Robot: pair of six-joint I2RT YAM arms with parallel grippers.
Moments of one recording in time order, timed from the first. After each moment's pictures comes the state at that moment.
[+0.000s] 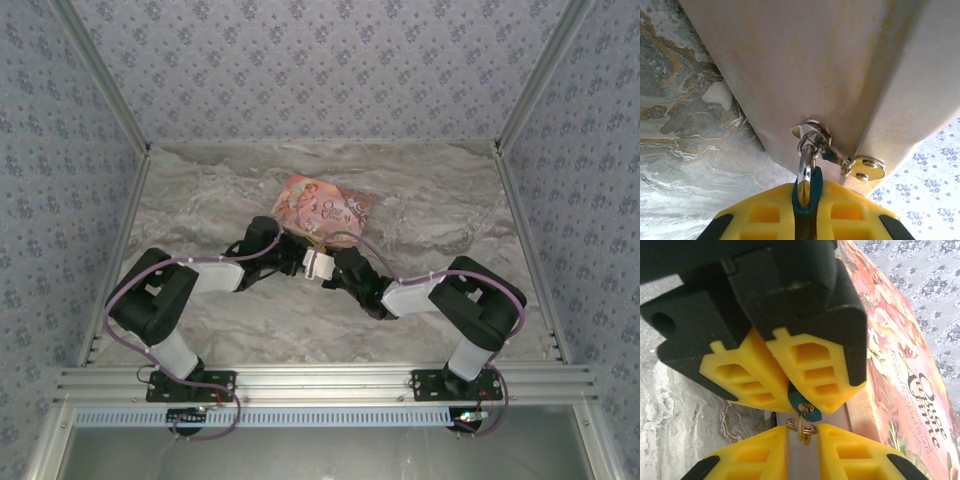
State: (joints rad) left arm -0.59 1.66 0.68 0.43 0.41 -1.64; right arm 0.88 1.69 0.61 0.64 0.25 -0.68
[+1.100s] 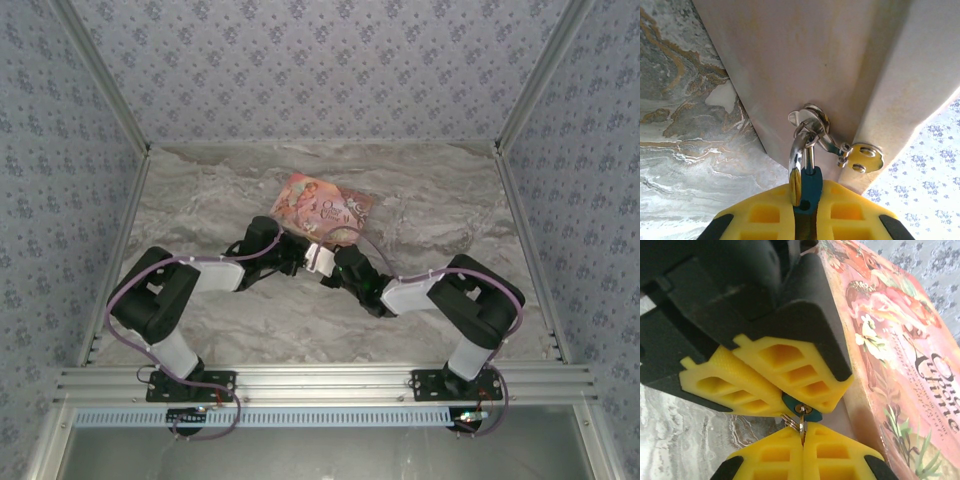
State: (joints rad) left arm -0.58 1.67 0.68 0.45 0.41 -1.65; right arm 0.87 1.70 0.63 0.62 0.21 -0.49
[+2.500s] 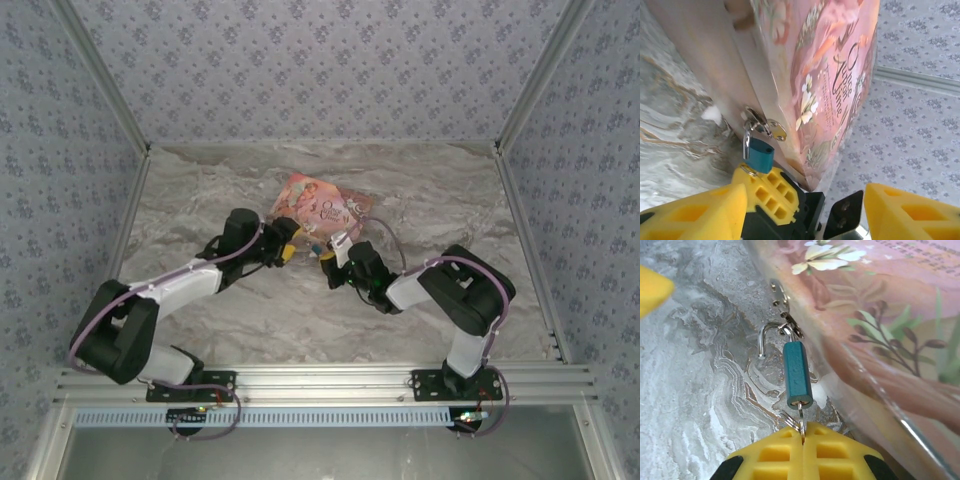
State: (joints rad) left arm -0.51 1.39 0.68 0.16 0.32 -1.45; right arm 0.74 1.78 0.57 0.76 -0.07 0.20
